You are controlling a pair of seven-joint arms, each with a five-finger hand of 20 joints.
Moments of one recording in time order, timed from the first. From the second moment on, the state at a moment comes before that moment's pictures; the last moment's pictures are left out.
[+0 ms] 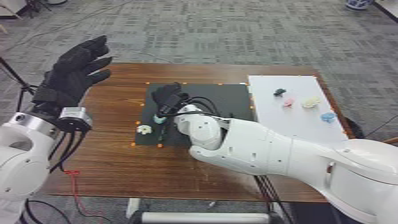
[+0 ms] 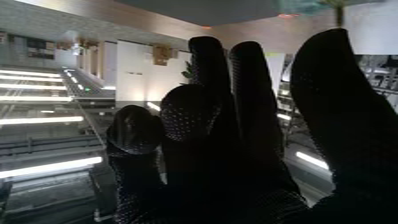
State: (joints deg) left arm 110.7 -43.4 -102.2 -123.1 42.6 2.8 -0.1; right arm -32.0 -76.4 -1.3 -74.2 -123.9 8.8 30.2
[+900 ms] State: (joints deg) left arm 125.3 -49.9 -112.5 -127.9 42.8 4.9 0.8; right arm -56.3 -45.4 38.9 -93.4 -121.2 2.7 41.4
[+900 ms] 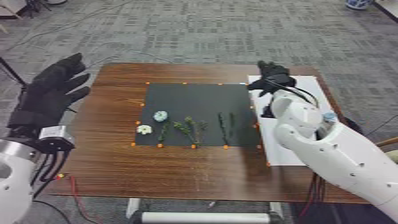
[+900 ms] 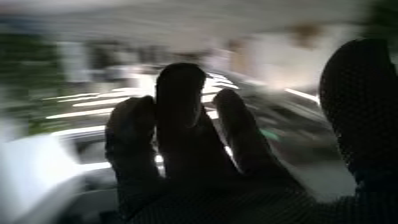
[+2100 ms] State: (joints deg) left arm 125.3 -51.4 -112.1 -127.5 42.8 5.1 0.7; right arm -74.9 -35.1 49.6 -89.5 -128.9 9.4 50.8
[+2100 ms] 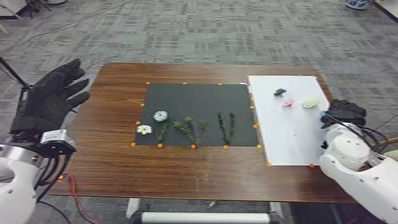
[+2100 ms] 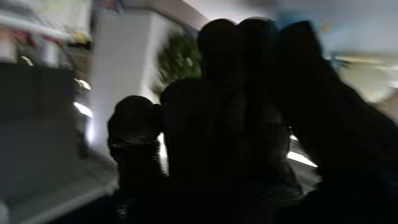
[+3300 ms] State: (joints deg) left arm 126.1 -51.1 -113.1 -127.6 42.8 4.9 0.5; right arm -73.7 -37.9 50.6 -90.0 -122.8 5.4 52.8
